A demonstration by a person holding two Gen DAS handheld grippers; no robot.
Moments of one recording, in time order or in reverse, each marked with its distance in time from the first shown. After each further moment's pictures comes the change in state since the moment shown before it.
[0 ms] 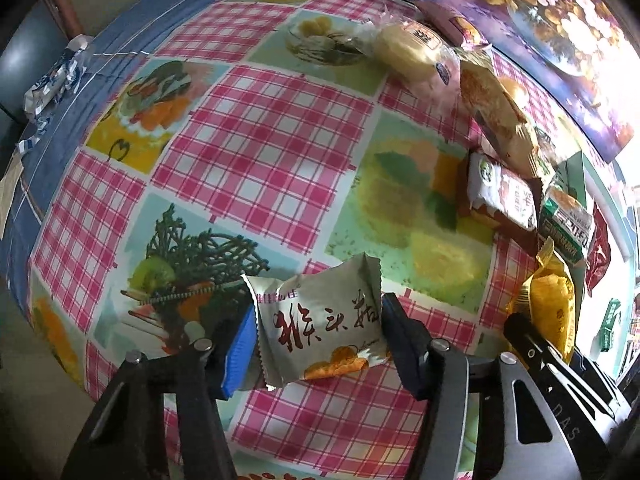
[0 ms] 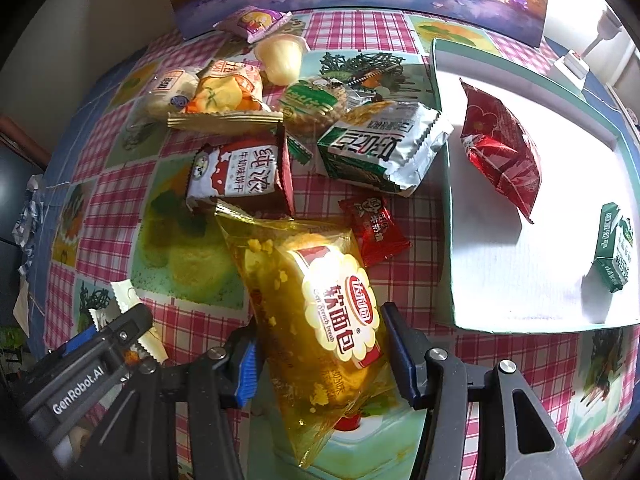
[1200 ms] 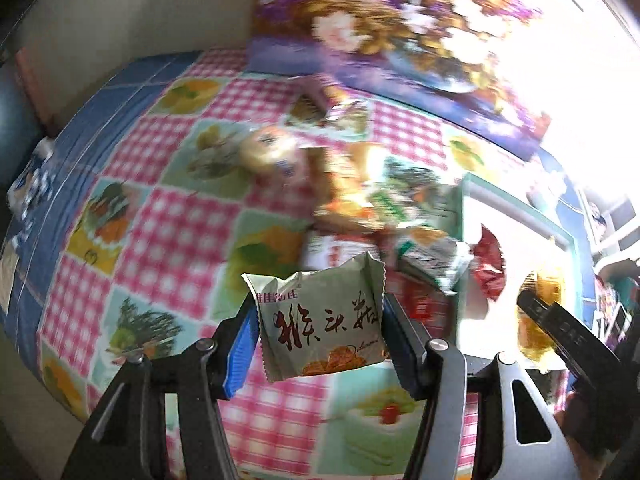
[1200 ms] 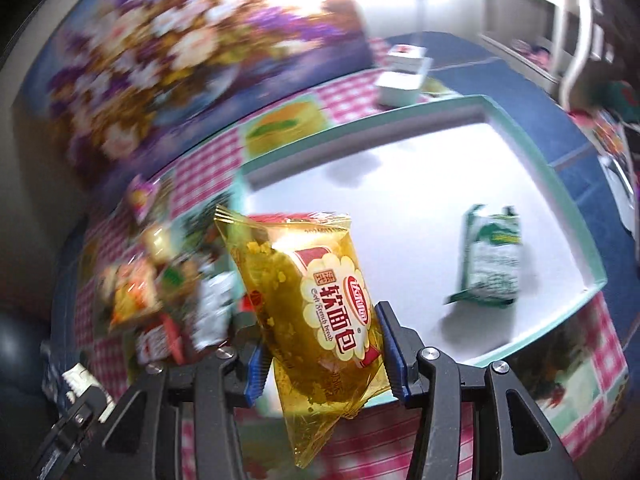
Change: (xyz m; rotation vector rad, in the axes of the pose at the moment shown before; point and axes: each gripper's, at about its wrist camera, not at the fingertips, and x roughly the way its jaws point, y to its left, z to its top) left arm -0.104 -0.095 0.005 0.198 -0.187 -0.105; right arm -0.062 -0.133 0.019 0.440 -0.240 -0.020
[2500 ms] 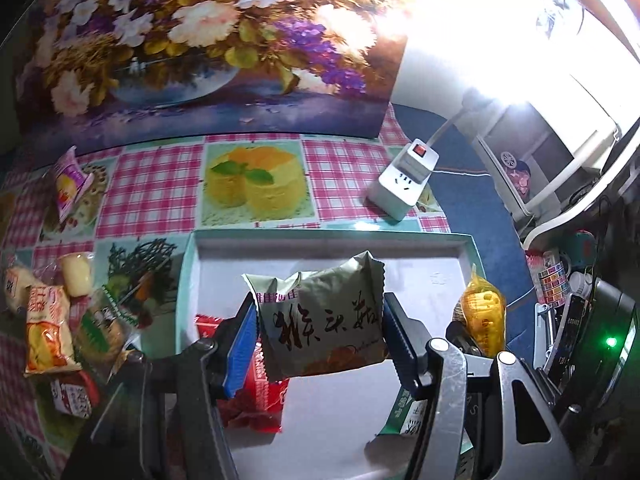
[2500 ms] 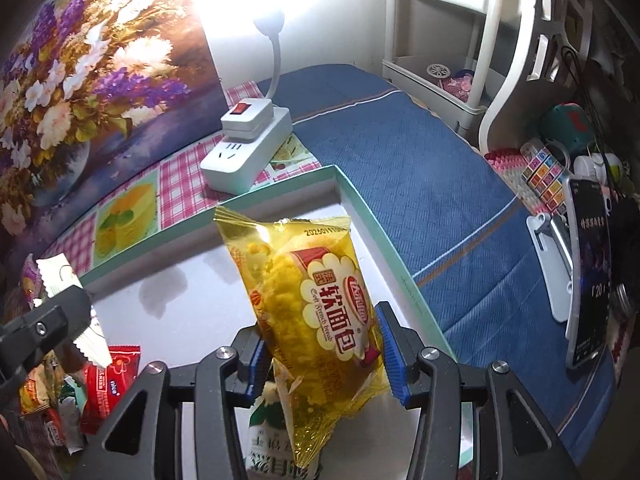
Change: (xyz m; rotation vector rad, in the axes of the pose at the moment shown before) left arm 0.071 -0.227 0.054 0.289 0.001 -0.259; right arm 0.034 -0.109 0.083 0.023 -0.109 -0.261
